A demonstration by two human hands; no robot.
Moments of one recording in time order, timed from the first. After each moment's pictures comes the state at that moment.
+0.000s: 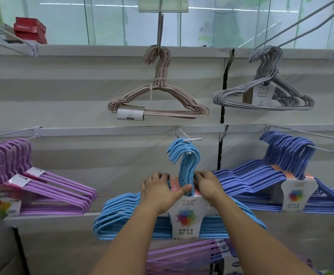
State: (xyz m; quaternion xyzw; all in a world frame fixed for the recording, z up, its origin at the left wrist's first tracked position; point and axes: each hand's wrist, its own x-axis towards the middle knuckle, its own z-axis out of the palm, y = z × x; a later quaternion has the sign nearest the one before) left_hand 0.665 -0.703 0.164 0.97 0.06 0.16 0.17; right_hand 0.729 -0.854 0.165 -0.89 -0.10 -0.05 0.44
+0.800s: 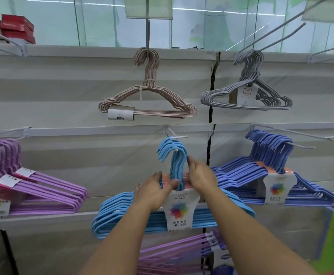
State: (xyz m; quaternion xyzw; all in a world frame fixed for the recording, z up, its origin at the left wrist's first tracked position) left_hand 0.667 -0.710 0.154 0.96 0.06 0.13 0.24; right_hand 0.702 -0.861 0.192 -0.92 -0.07 -0.16 0.35
